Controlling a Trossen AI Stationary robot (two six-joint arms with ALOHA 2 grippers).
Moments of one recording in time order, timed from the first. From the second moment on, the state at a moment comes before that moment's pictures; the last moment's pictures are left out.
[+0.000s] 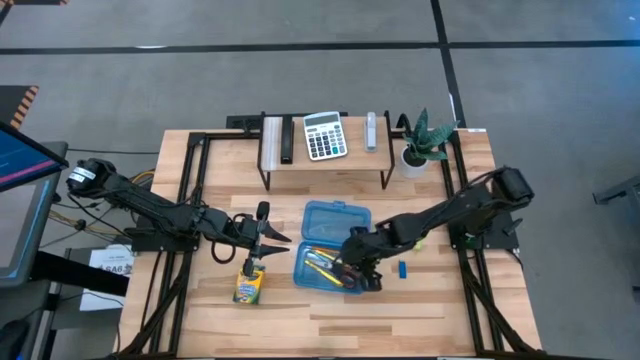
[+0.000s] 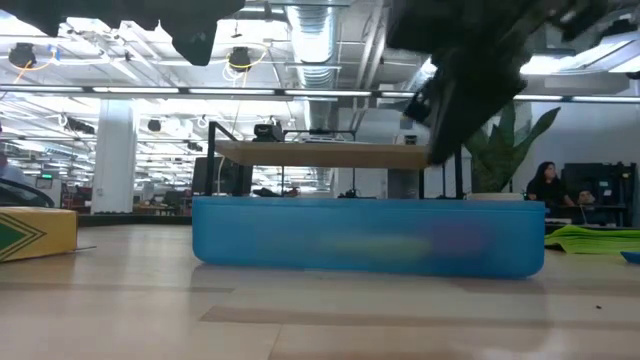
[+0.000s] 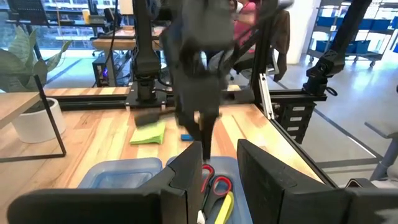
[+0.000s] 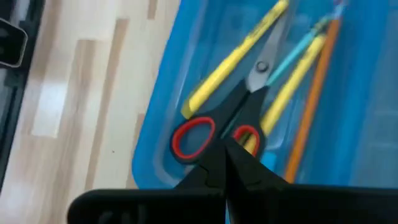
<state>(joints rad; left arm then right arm) -0.32 1.09 0.46 0.53 -0.15 -0.07 0.31 1.66 1.07 -0.42 -0.07 0.24</state>
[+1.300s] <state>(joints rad) -0.32 1.09 0.46 0.53 -0.15 -0.06 0.51 1.21 0.50 -0.42 0.07 0.80</state>
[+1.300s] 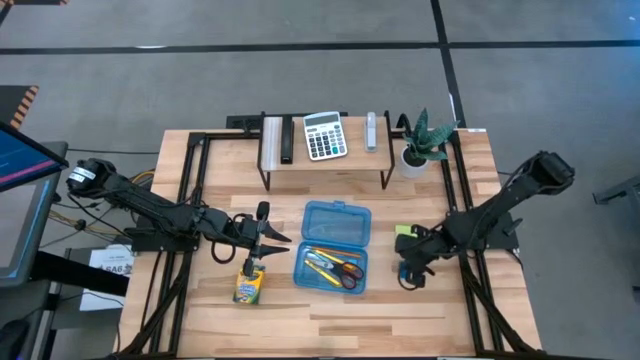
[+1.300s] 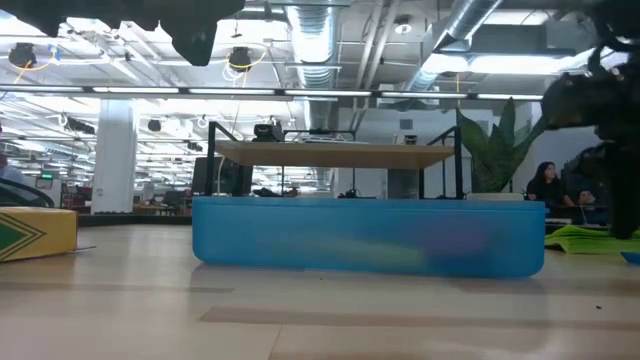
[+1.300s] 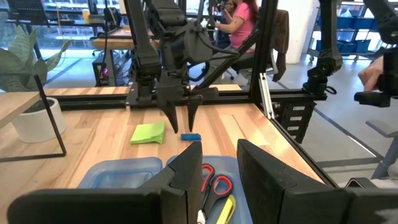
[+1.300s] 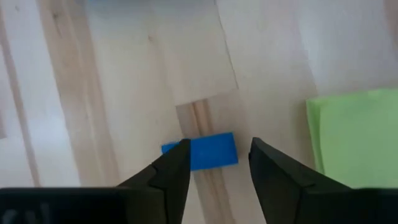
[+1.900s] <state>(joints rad) -0.32 1.09 0.46 0.53 -0.15 -0.07 0.51 1.27 0.40 -0.25 0.04 0.81</state>
